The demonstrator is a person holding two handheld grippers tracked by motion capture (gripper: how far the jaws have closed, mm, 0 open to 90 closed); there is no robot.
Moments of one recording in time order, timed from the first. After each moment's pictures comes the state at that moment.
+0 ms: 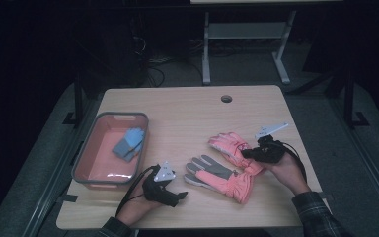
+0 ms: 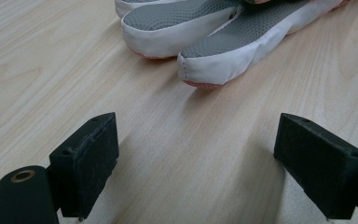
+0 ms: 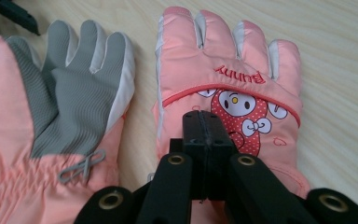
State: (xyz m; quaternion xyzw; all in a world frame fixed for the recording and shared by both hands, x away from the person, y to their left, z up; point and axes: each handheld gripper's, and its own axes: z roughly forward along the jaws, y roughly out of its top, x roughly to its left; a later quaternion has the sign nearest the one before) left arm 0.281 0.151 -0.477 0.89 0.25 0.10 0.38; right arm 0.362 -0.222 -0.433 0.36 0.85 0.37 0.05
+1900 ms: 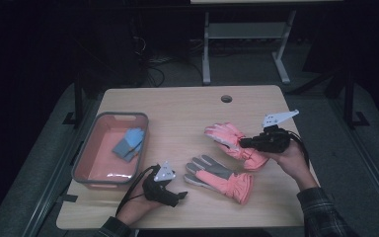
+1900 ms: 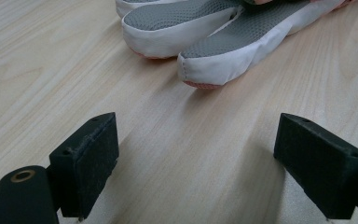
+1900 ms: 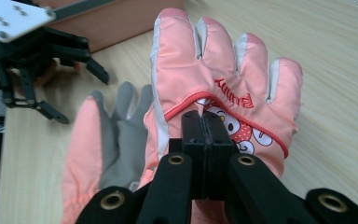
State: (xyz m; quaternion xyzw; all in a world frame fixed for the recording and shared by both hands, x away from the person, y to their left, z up) left arm 0.282 0.151 -0.476 0.89 0.25 0.11 0.37; right arm 0.370 -0.226 -0.388 0.26 0.85 0.47 0.03
